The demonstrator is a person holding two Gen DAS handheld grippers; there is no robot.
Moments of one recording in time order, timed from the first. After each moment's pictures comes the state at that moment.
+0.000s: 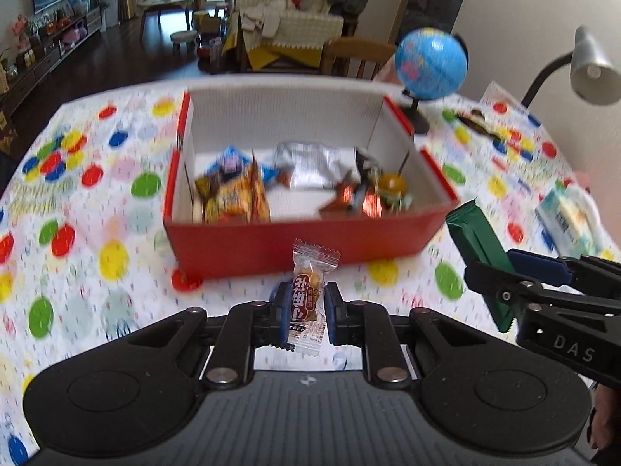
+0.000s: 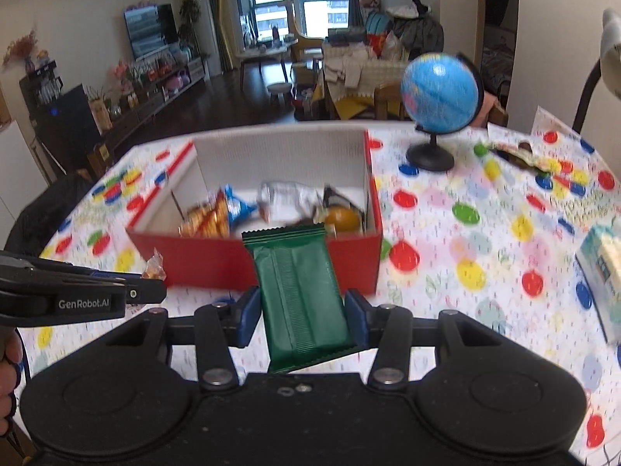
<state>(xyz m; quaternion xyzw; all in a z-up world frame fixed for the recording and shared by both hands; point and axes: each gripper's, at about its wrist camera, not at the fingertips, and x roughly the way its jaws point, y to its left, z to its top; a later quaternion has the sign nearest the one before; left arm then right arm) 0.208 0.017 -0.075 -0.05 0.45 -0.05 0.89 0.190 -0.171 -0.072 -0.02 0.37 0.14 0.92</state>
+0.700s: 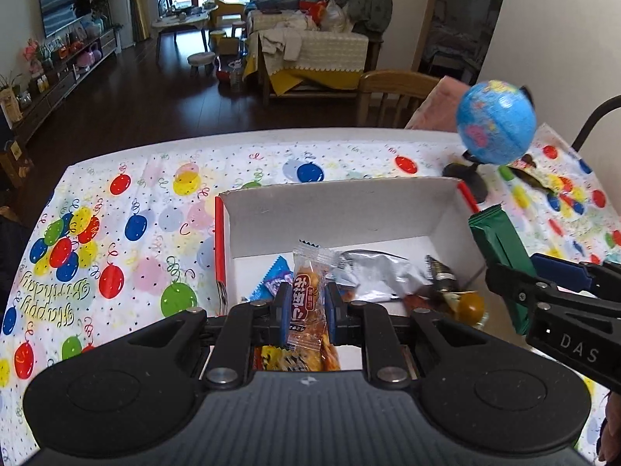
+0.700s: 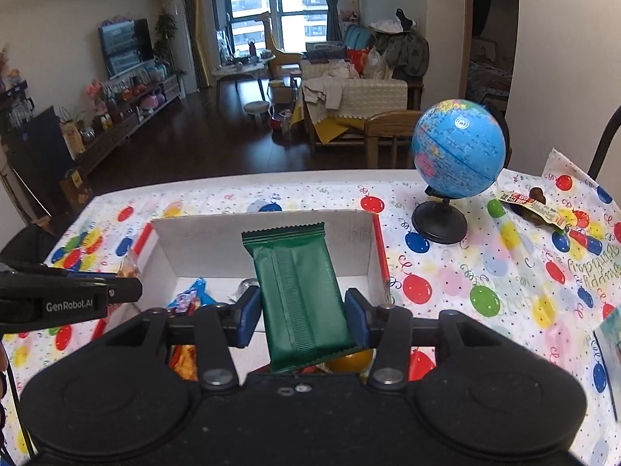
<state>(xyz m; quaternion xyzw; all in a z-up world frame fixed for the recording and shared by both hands) 0.345 0.056 -0.066 -0.02 0.44 -0.02 0.90 0.317 -0.124 -0.066 -0.02 0.36 0.10 0.93</state>
